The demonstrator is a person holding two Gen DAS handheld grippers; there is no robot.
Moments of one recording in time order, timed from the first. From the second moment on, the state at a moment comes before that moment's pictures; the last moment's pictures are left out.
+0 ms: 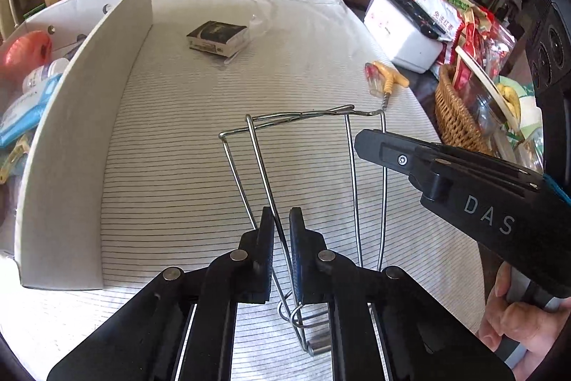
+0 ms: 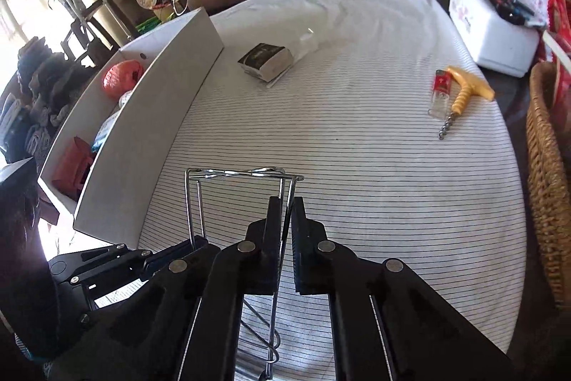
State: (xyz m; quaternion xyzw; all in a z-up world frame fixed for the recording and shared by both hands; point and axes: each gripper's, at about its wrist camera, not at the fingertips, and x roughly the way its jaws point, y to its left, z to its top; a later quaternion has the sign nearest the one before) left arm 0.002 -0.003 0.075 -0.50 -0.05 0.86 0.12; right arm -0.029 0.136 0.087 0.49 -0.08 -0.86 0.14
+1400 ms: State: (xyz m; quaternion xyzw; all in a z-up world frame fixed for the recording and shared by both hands) left arm 0.084 -0.148 0.166 -0.41 -0.12 0.90 0.12; right arm 0.013 0.053 0.170 0.47 -0.04 -0.87 0.16
